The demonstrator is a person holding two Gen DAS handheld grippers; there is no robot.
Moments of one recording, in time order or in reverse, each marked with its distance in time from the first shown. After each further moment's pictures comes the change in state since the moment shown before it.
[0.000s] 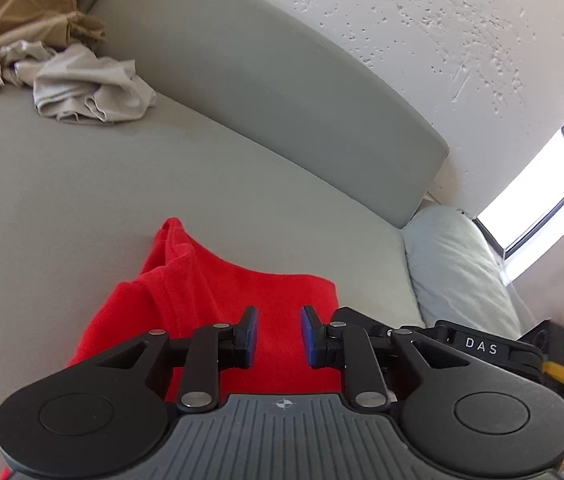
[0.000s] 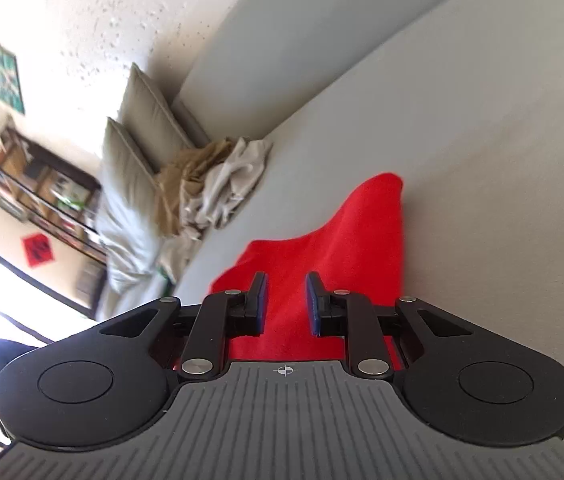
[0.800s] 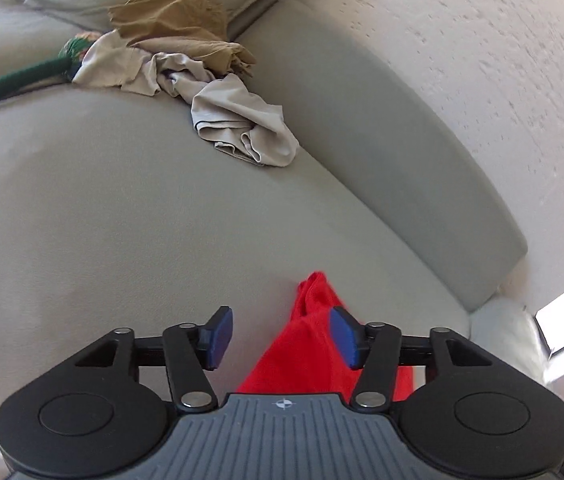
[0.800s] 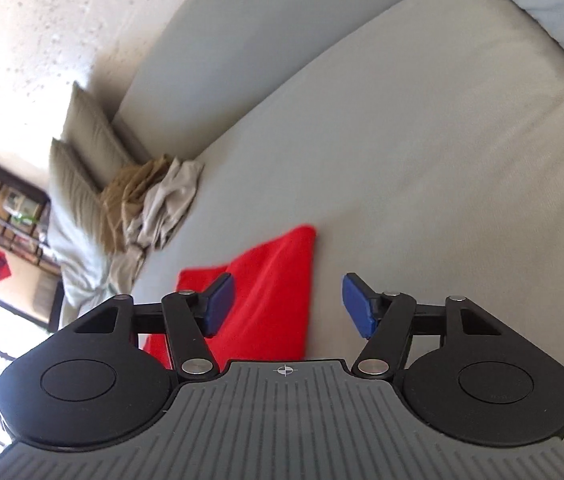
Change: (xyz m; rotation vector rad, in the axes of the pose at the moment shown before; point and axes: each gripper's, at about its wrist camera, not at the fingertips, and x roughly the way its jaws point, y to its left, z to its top) left arm -0.089 0.043 -0.010 -0.127 -0.121 0.258; right arm -0.025 -0.006 0.016 -0.033 0.013 -0.204
